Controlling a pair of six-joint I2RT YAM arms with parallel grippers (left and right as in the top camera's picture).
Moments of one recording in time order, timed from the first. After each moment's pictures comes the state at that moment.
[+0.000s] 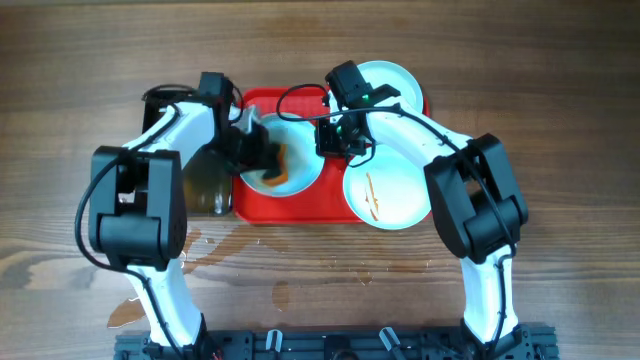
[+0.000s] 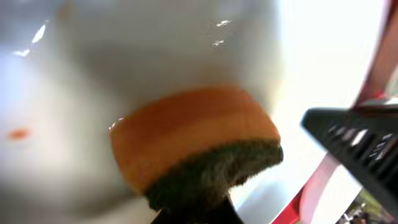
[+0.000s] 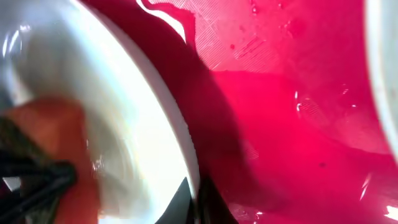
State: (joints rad) left arm -0.12 2.07 1.30 -0.75 0.58 -0.28; right arm 0.49 2.20 1.55 -0.67 -0.37 0.48
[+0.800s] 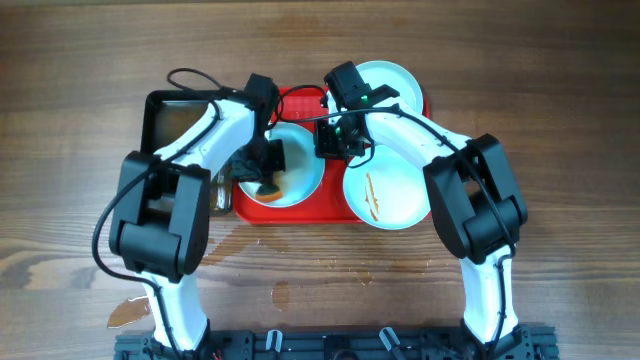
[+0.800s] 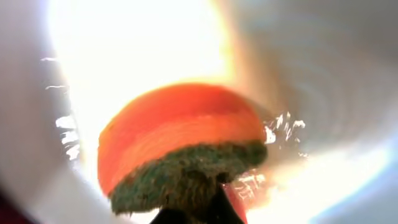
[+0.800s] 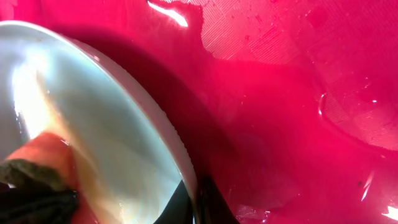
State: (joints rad) left arm -0.31 2.03 1.37 -0.97 0.13 -0.38; right arm 0.50 2.20 1.55 -0.67 -0.38 0.47
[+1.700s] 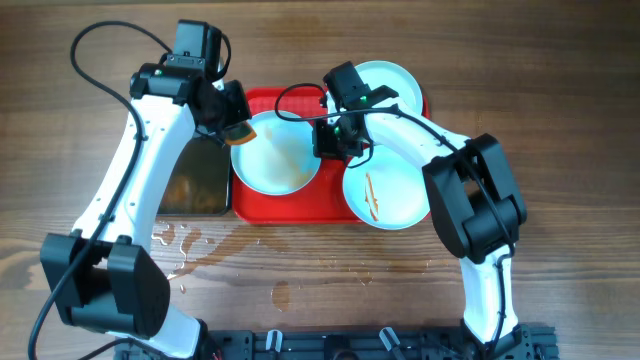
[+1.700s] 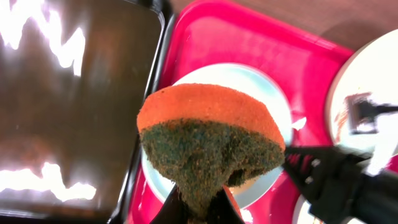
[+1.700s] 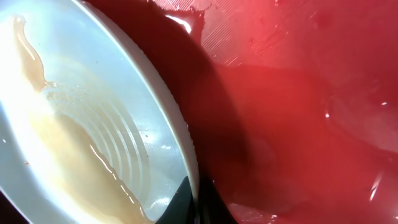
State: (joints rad) left arm -0.16 1.73 1.52 -1.01 0.07 -0.46; right arm 0.49 2.20 1.55 -0.66 -0.39 0.49
